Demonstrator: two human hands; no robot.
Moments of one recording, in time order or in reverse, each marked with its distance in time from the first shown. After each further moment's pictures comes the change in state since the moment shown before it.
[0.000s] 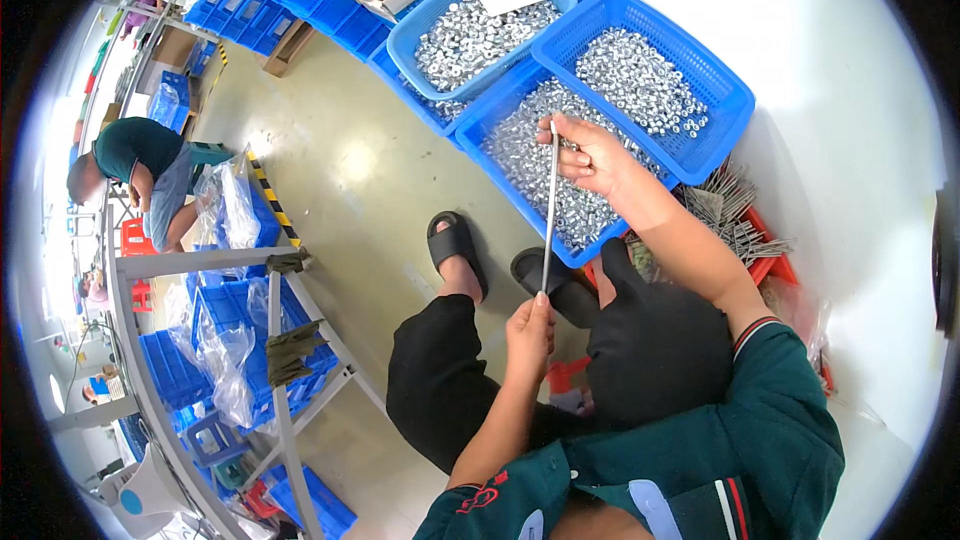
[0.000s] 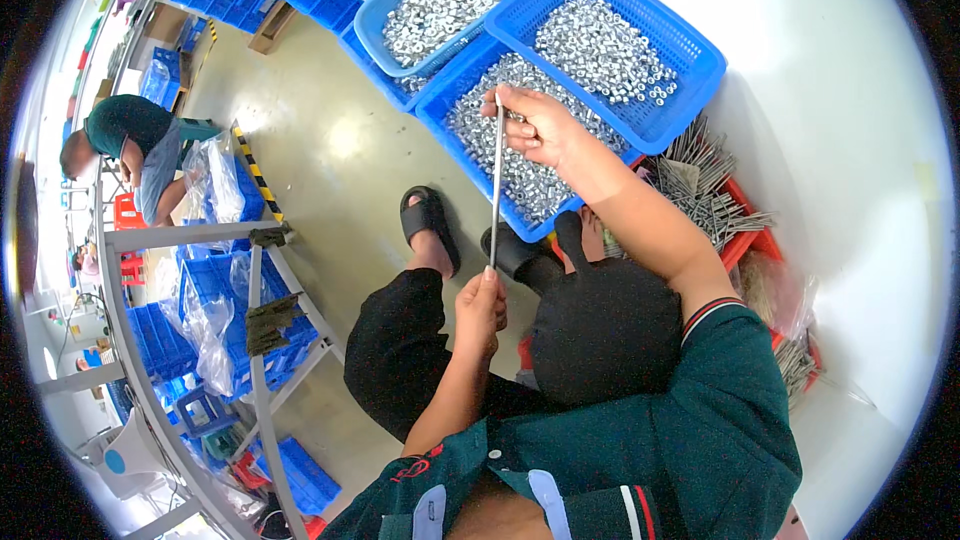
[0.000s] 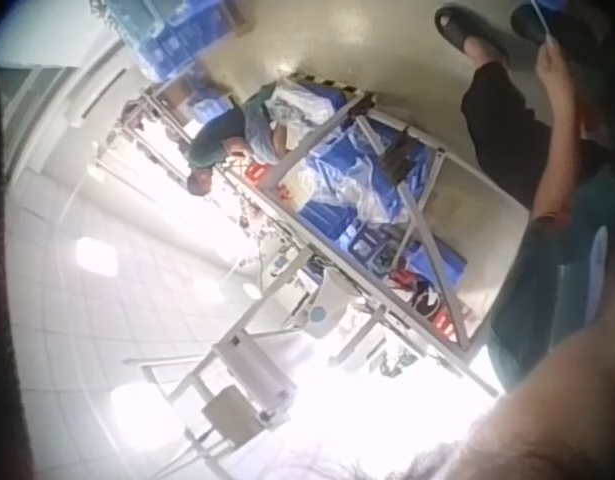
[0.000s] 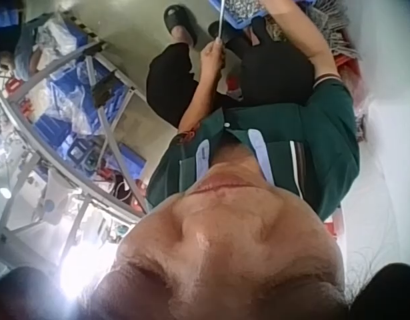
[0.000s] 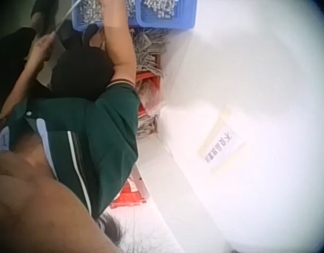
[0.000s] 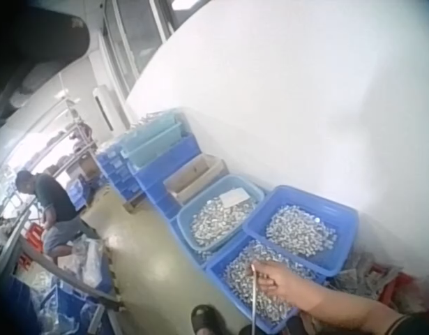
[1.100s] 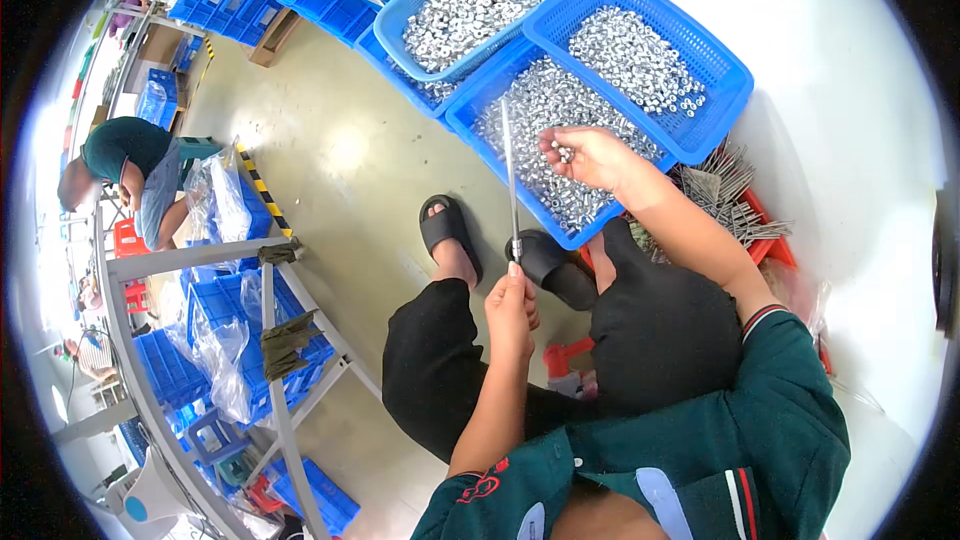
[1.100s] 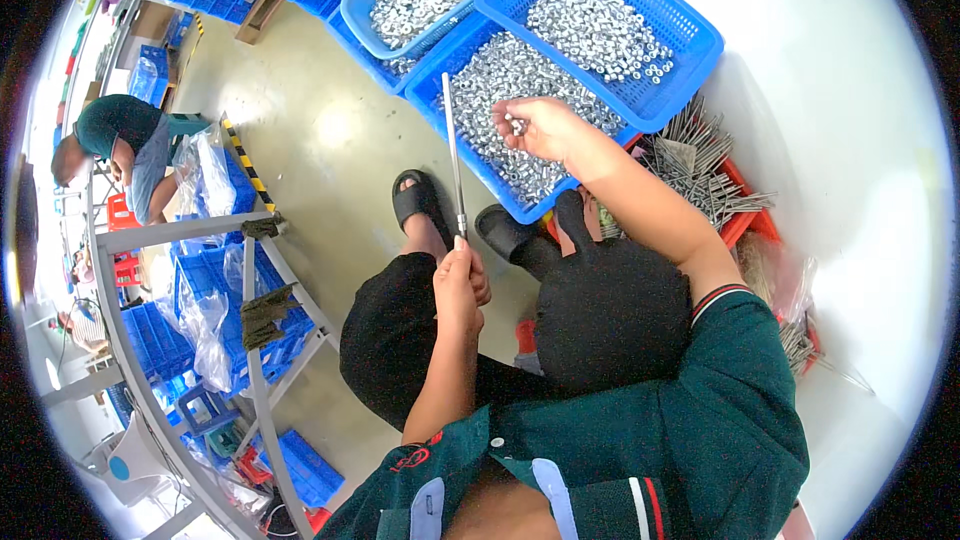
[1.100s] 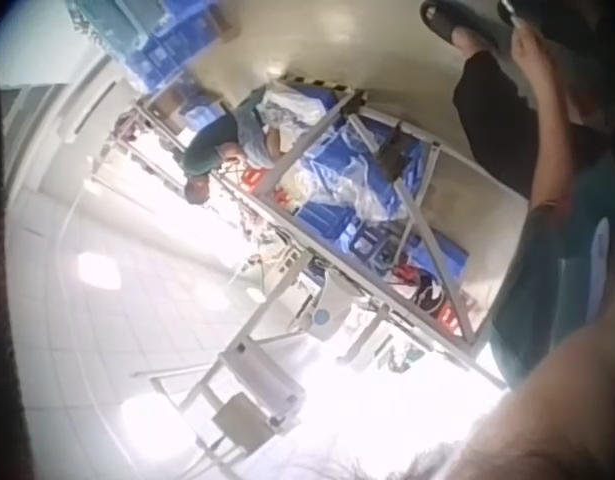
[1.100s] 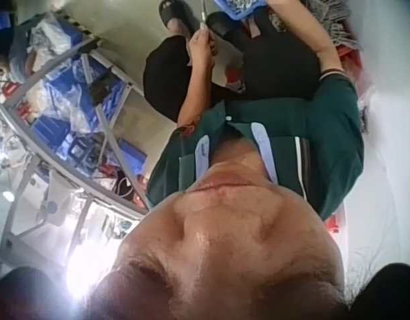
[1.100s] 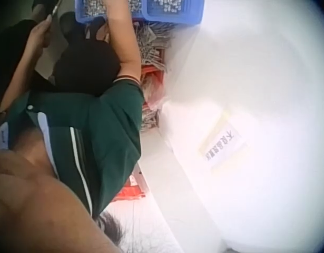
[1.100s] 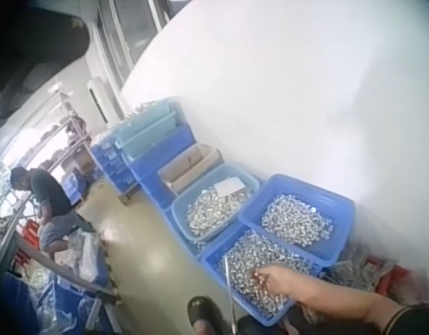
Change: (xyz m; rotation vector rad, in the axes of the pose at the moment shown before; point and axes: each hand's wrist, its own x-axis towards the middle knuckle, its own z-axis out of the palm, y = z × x) left_hand 0.009 0.013 -0.007 -0.148 0.065 0.052; right_hand -0.009 0.020 -0.024 -0.204 0.361 0.177
